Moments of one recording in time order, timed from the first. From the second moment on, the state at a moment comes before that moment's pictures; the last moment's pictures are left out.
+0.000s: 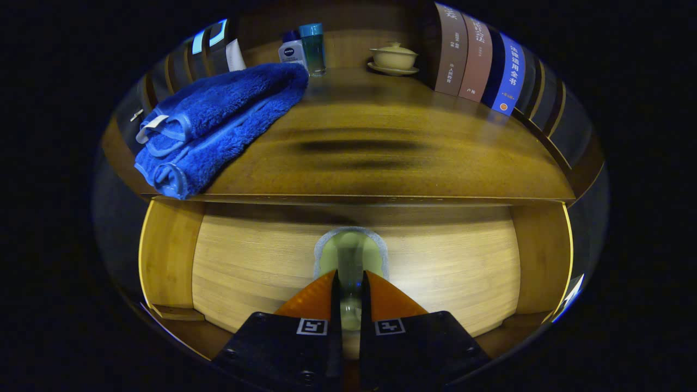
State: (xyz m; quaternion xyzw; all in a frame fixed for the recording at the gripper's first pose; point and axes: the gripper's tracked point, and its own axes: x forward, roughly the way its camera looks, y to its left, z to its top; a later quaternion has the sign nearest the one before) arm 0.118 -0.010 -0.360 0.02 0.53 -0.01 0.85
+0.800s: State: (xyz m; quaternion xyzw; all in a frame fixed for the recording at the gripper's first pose) arm 0.152 -0.003 -0.183 0.05 0.35 0.01 0.94
